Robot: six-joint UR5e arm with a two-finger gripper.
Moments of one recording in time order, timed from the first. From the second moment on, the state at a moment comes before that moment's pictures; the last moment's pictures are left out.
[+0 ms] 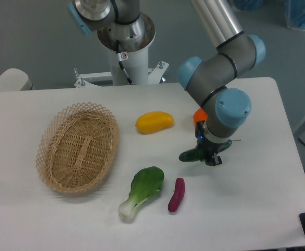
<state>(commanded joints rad) 2.62 -2.03 -1.68 -1.12 1.54 1.91</state>
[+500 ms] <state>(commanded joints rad) 2.61 -2.01 -1.76 -1.11 1.55 1.88</state>
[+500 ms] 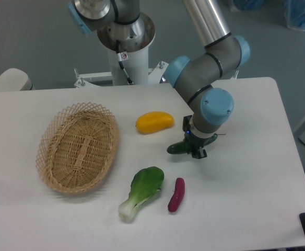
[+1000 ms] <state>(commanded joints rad) 2.58 -1.99 -1.79 -1.11 1.55 1.87</state>
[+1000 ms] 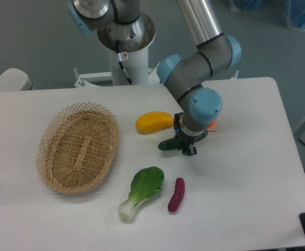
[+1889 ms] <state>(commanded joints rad) 2.59 -2.00 -1.69 -1.11 1.54 1.87</state>
